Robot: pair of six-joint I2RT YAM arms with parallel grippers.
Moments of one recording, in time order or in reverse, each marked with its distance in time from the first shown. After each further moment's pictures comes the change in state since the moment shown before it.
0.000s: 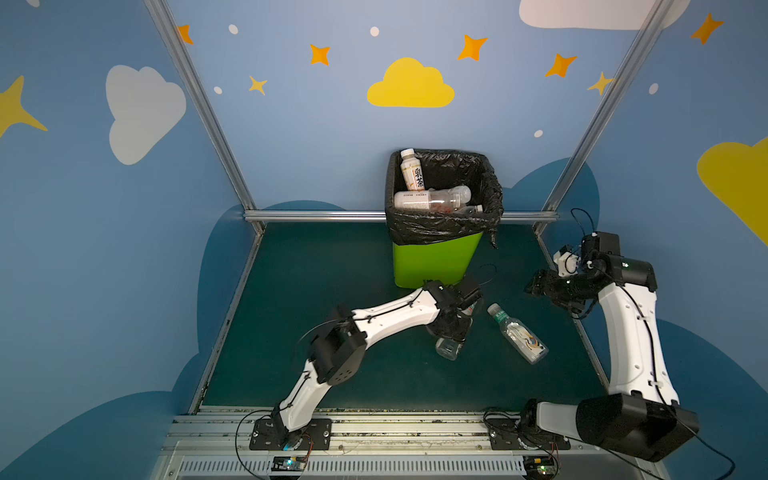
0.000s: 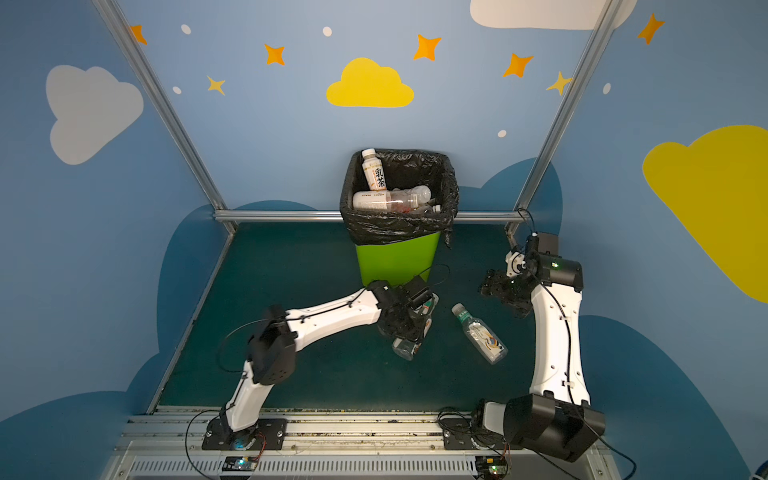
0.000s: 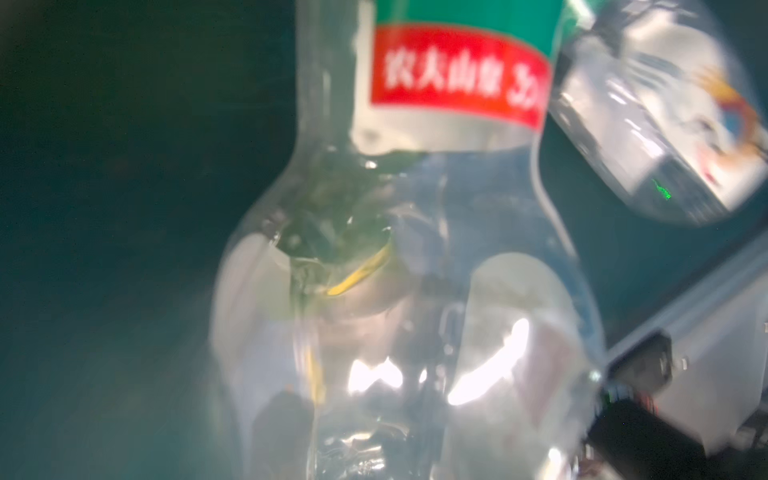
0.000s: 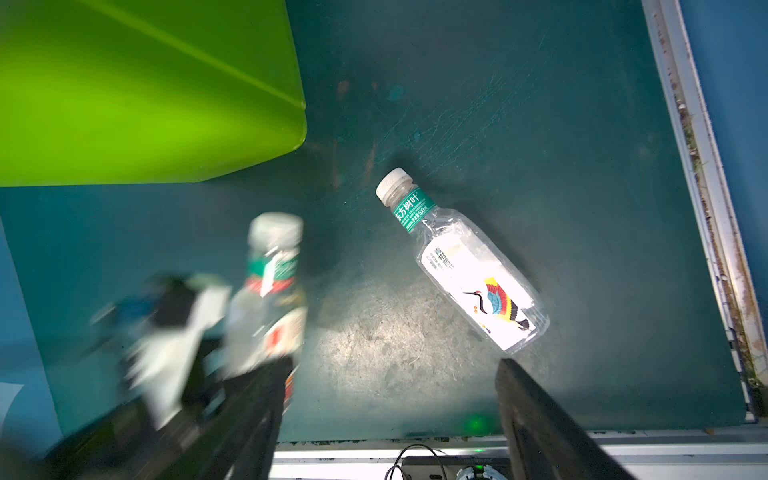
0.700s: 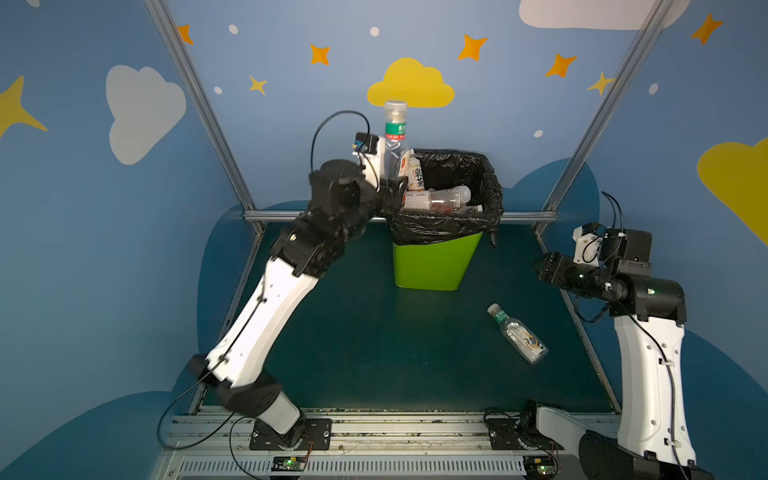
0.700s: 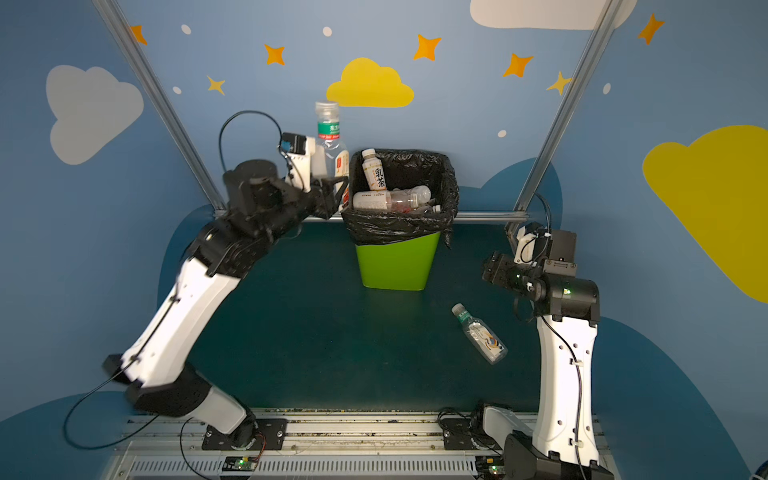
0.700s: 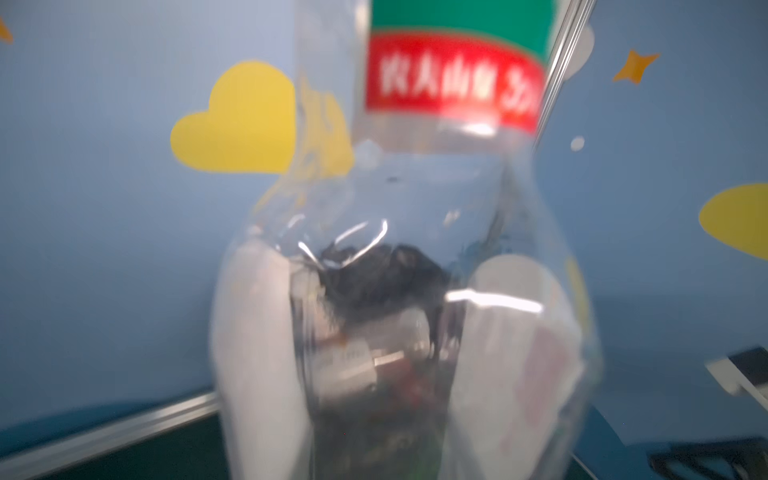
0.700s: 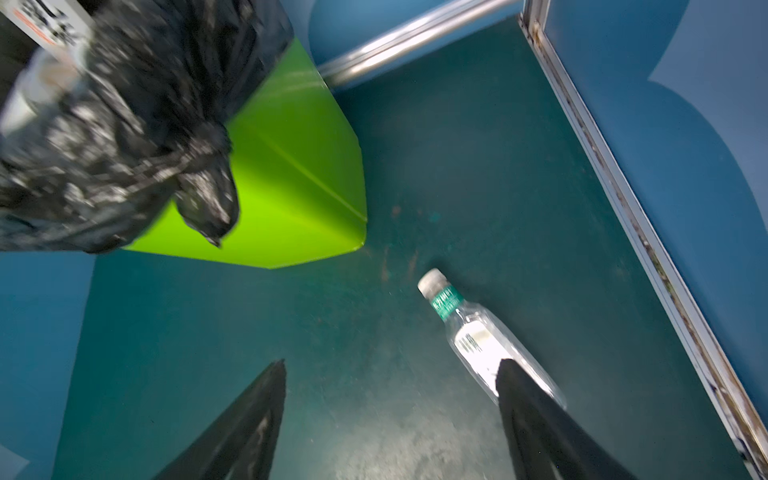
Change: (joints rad) left arm 0.449 -0.256 0.526 0.294 -0.167 0.478; right arm 0.087 -0.141 0.115 0.159 0.035 0.118
